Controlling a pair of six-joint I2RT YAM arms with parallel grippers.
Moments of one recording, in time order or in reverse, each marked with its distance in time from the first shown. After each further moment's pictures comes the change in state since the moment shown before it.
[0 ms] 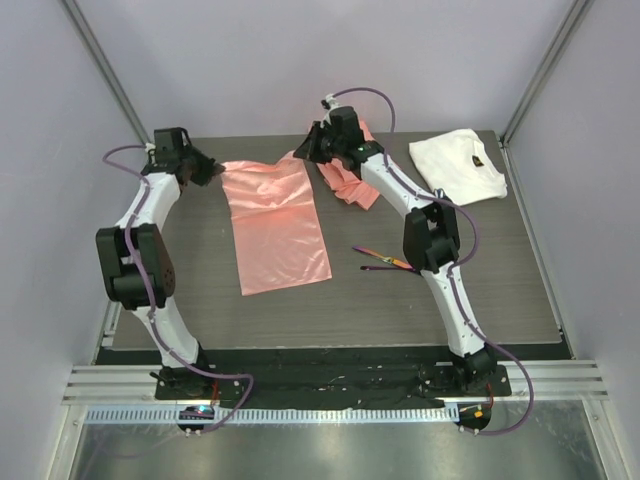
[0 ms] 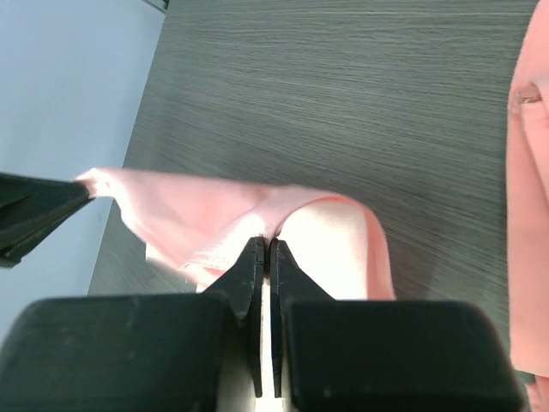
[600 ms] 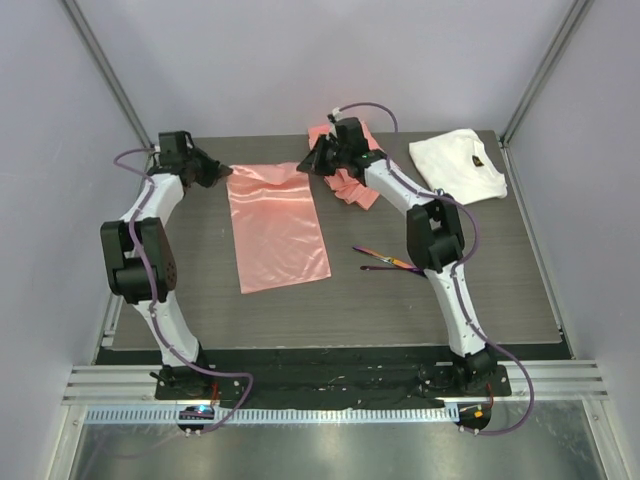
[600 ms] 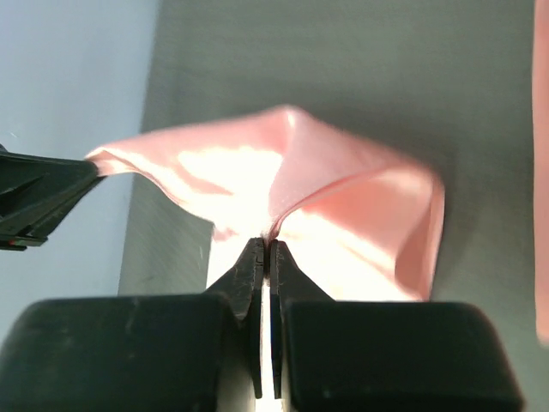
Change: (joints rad) left arm 0.004 0.087 0.046 0.095 0.104 -0.013; right arm -0.028 0.031 -0.037 0.063 -0.095 0.097
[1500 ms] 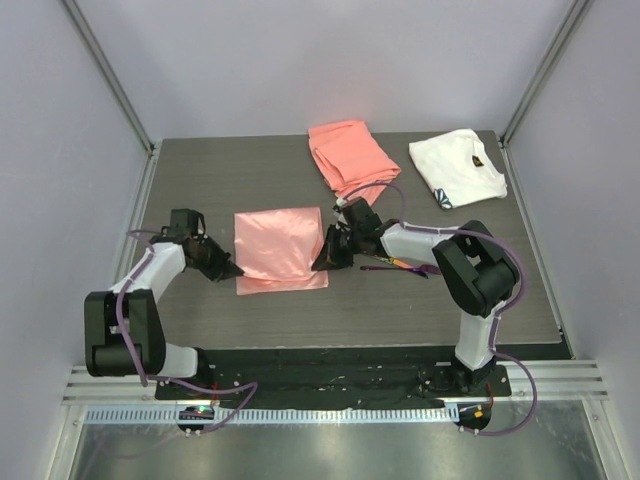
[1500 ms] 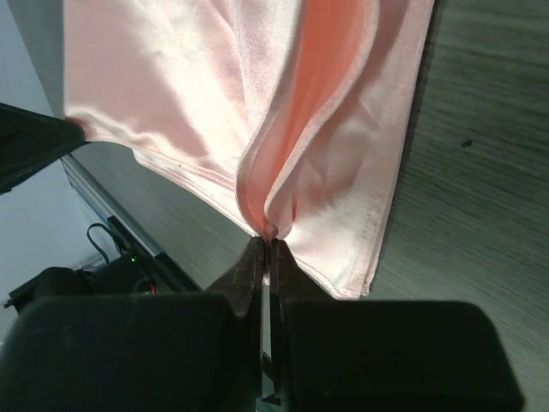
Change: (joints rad) left arm -0.047 -0.508 -0.758 -0.334 0.052 0.097; right arm 0.141 -0.616 -1.178 0.108 -0.075 0.113
